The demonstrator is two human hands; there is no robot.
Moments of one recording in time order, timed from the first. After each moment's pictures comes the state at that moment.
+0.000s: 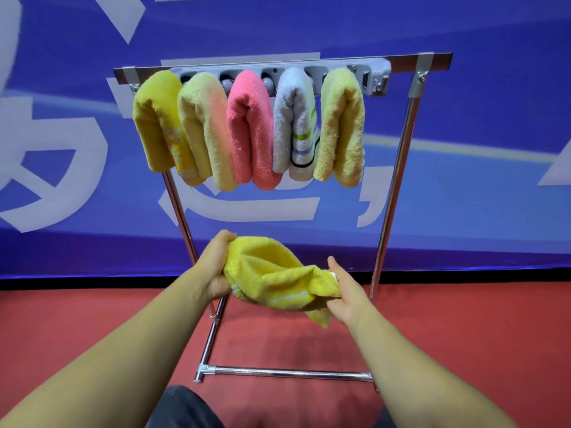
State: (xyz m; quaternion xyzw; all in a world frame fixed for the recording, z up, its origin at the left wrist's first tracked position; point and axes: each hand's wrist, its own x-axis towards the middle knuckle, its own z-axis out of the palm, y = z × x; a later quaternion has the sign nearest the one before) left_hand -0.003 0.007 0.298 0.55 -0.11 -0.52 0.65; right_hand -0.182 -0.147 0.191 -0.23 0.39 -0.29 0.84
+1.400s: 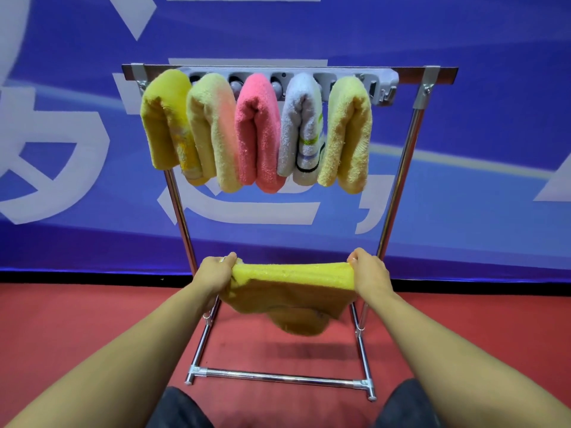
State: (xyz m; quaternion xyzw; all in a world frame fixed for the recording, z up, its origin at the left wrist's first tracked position) left_hand 0.021 0.009 0.245 0.78 -0.17 -0.26 0.55; right_hand -0.214 -0.199 0.225 -0.77 0.54 -0.19 0.27
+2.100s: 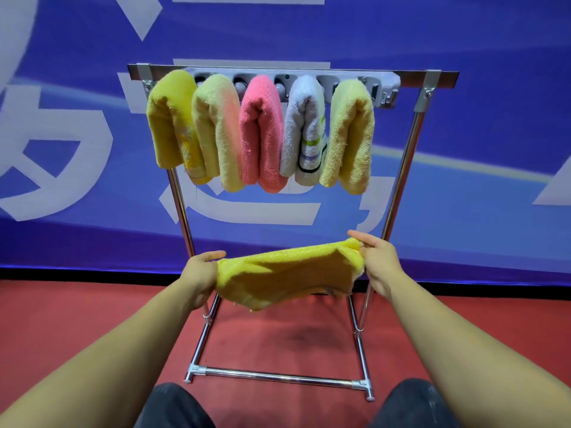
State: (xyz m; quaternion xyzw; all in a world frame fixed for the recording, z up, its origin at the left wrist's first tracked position) left_hand 0.042 0.025 0.239 0.73 -0.13 -0.28 0.61; right_hand -0.216 -0.212 0.252 -0.57 0.42 -0.37 0.60
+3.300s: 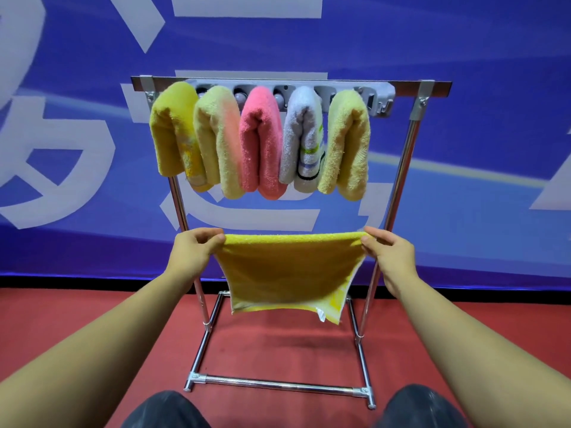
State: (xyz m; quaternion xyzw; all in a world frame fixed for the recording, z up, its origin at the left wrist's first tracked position) left_hand 0.053 0.031 0.292 0.75 -0.29 -0.11 0.59; right_hand -0.236 -0.223 0.269 -0.55 0.38 -0.46 0.58
